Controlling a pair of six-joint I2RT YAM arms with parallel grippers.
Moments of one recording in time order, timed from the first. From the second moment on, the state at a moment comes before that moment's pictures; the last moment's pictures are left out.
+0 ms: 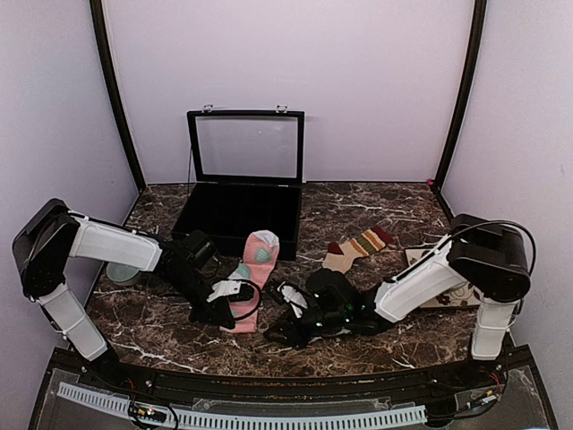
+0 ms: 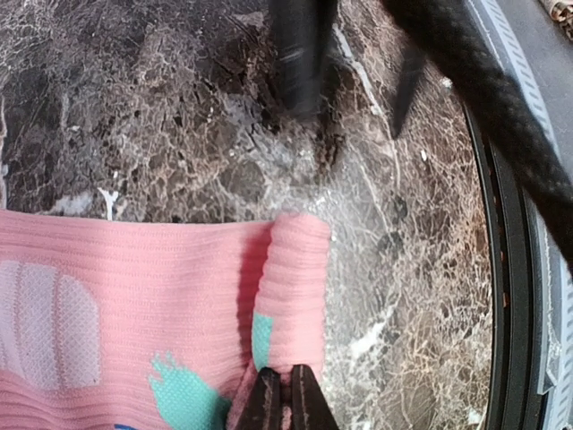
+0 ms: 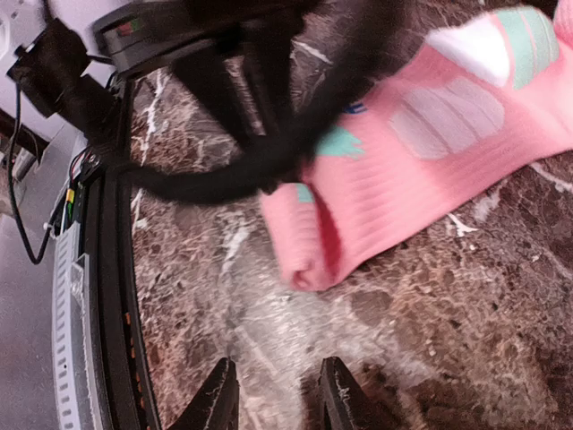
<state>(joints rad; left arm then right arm) -0.65 1.64 0.78 -0.48 0.61 0.78 1.15 1.92 0.81 0.51 -0.35 0.41</state>
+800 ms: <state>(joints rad) -0.62 1.82 0.95 -0.69 0.74 0.83 1.28 2.01 1.01 0.42 -0.16 -0.37</state>
